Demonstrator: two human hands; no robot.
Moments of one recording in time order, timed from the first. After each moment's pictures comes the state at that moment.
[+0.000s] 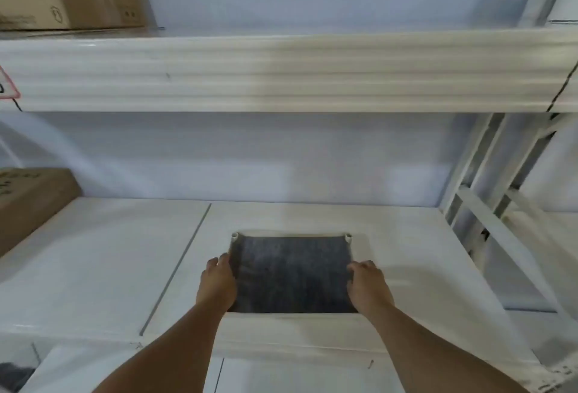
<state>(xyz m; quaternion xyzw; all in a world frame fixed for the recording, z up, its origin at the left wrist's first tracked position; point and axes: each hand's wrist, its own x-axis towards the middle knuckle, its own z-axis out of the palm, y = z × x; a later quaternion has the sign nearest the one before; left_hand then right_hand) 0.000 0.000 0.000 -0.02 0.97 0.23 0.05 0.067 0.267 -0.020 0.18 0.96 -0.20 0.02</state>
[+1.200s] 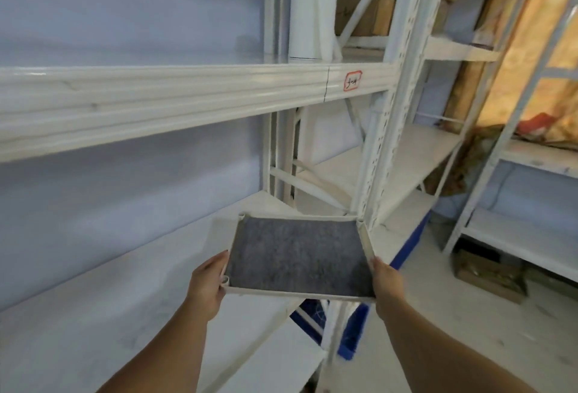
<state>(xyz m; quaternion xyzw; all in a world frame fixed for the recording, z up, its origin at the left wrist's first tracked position) -0.003 0.120 0.008 0.11 0.61 0.67 0.41 0.281 0.259 0.018 0.64 0.38 -0.53 -0.40</state>
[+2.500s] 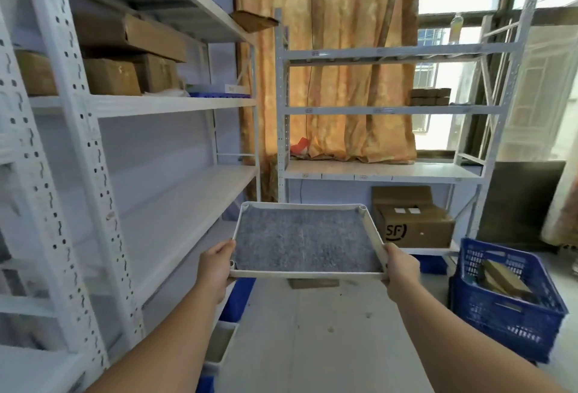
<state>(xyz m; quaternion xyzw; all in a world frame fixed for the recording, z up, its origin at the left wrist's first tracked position) 0.495 0.395 0.121 0.40 0.53 0.55 0.51 0.803 0.316 0.136 0.63 0.12 -0.39 -0.66</state>
